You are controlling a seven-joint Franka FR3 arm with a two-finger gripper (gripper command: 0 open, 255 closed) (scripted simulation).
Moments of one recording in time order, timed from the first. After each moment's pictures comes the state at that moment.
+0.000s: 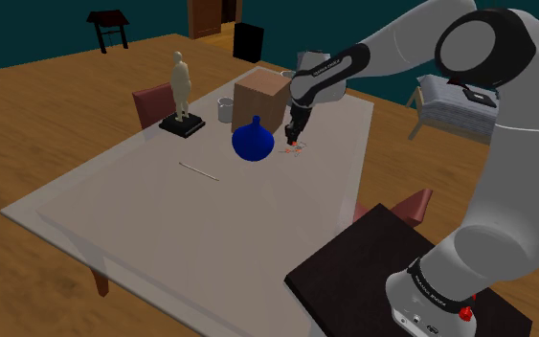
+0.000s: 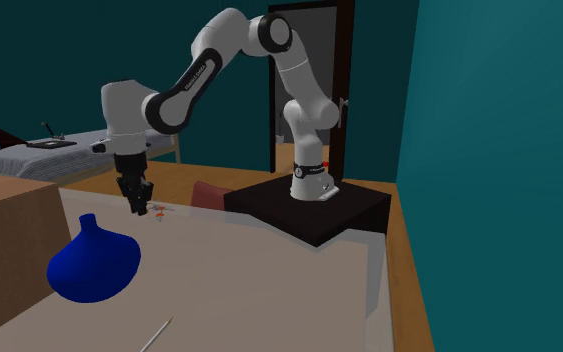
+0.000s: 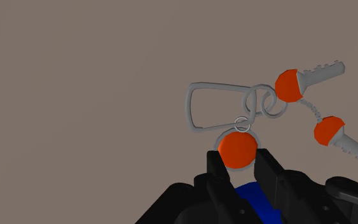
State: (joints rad) arm -0.14 0.46 0.00 -1.89 0.02 2.36 -0.39
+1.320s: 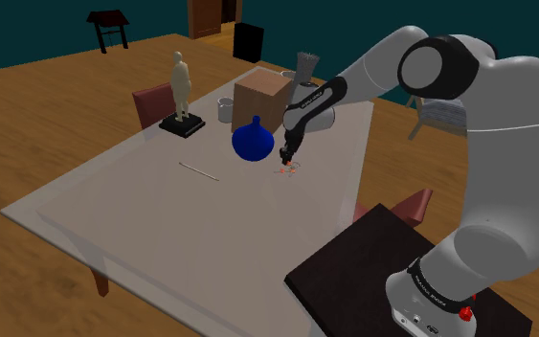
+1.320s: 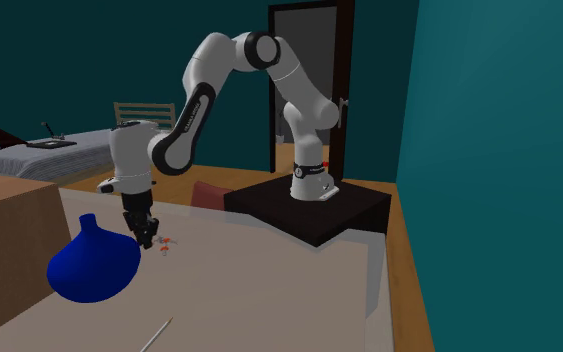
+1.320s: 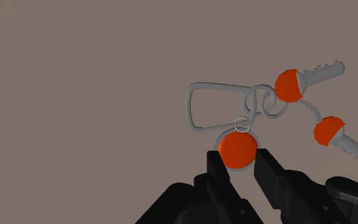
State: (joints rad) arm -0.15 0.66 0.00 -1.88 0.02 2.55 -0.39
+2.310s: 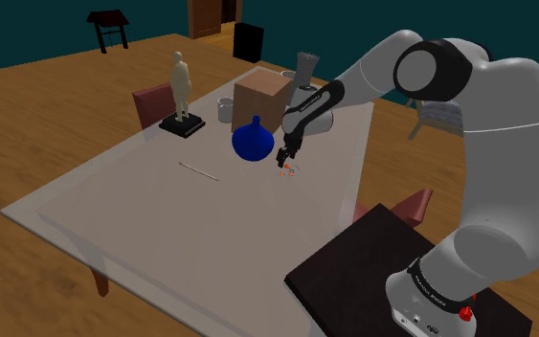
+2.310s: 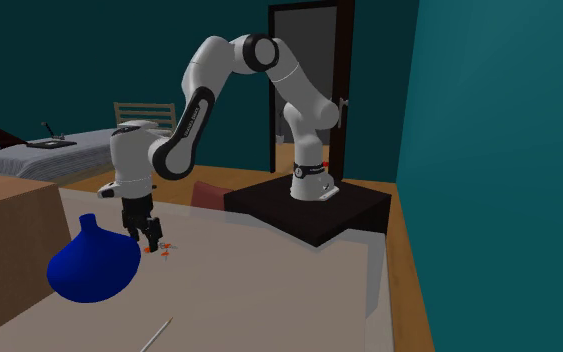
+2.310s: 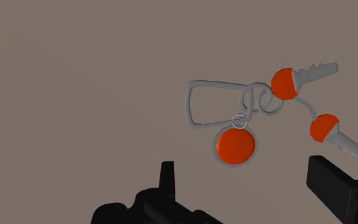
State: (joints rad) arm -0.14 0.69 0.00 -1.87 0.02 2.57 -0.39
